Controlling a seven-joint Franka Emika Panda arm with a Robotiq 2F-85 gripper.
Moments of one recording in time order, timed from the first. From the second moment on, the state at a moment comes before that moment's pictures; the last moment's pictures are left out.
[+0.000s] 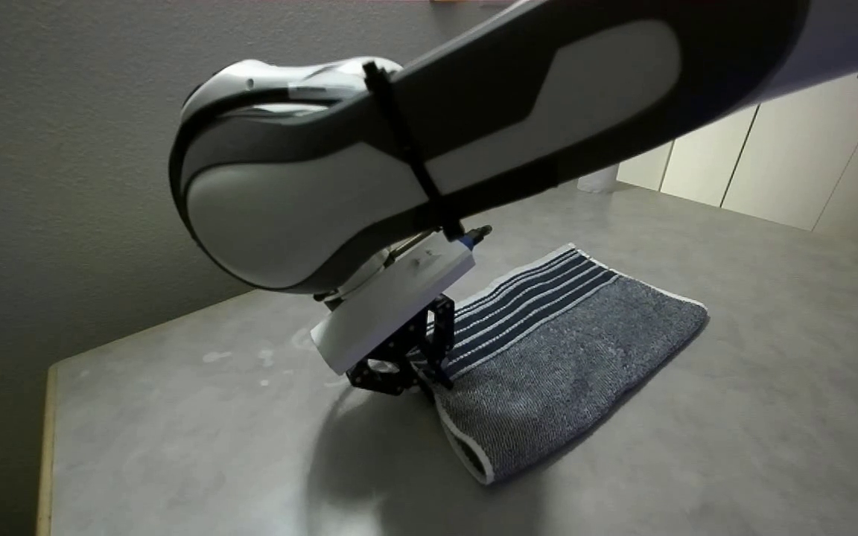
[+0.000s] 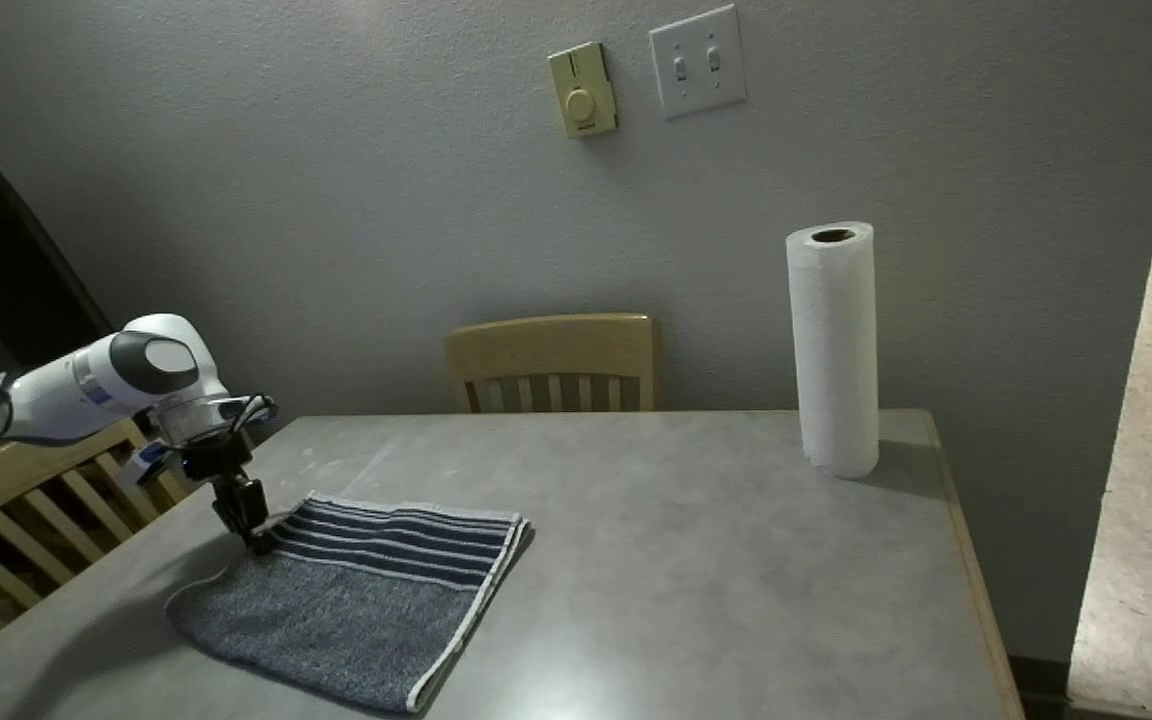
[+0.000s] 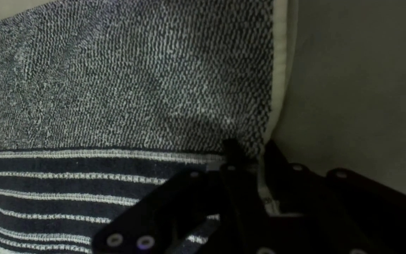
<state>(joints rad) 0.50 1.28 -0.02 -0.69 -0.16 1.56 0.65</state>
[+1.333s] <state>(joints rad) 0.49 1.28 -0.02 -0.65 -0.16 1.63 0.54</state>
